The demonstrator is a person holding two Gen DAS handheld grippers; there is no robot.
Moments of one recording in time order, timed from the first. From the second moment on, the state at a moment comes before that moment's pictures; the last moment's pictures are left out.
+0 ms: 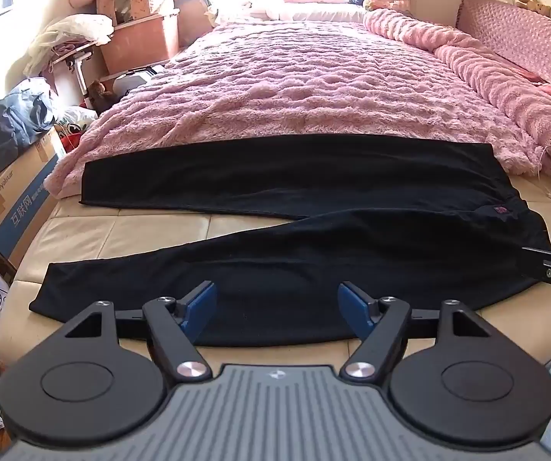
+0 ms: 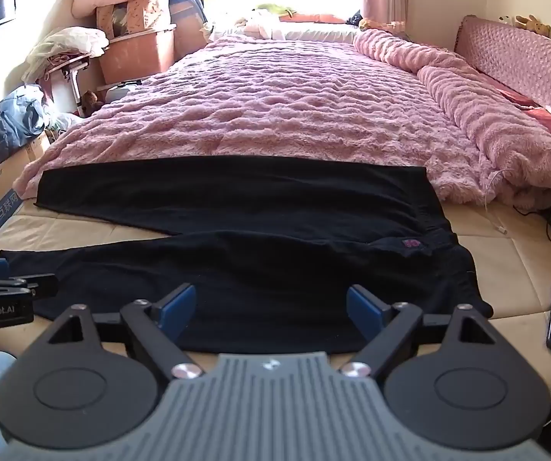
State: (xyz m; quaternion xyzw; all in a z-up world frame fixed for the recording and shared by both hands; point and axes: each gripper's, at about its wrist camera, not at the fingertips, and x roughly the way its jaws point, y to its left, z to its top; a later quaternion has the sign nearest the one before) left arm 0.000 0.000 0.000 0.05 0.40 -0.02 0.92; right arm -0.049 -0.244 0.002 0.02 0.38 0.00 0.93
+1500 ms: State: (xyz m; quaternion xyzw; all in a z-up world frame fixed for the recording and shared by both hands) left arm -0.008 0.004 -0.007 0.04 0.43 -0.02 0.90; right arm -0.059 -0.227 -0.007 0.01 0.41 0.03 0.91
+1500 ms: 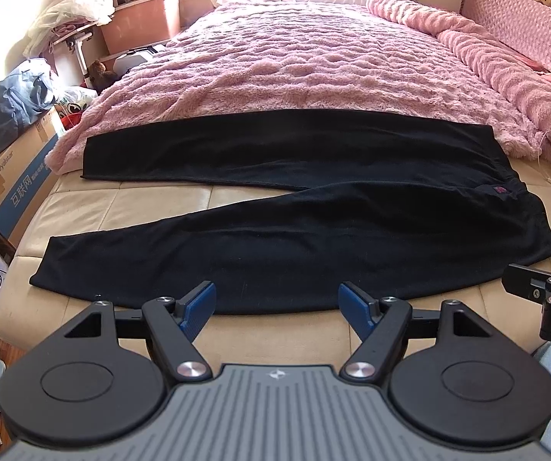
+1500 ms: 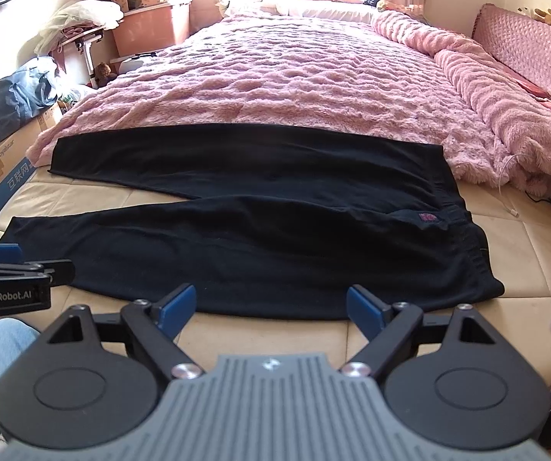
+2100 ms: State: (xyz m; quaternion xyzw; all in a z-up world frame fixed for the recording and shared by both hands) left arm -0.011 0.007 -0.006 0.04 0.43 -0.02 0.90; right arm -0.062 -0.225 -0.007 0.01 0.41 0.03 0.91
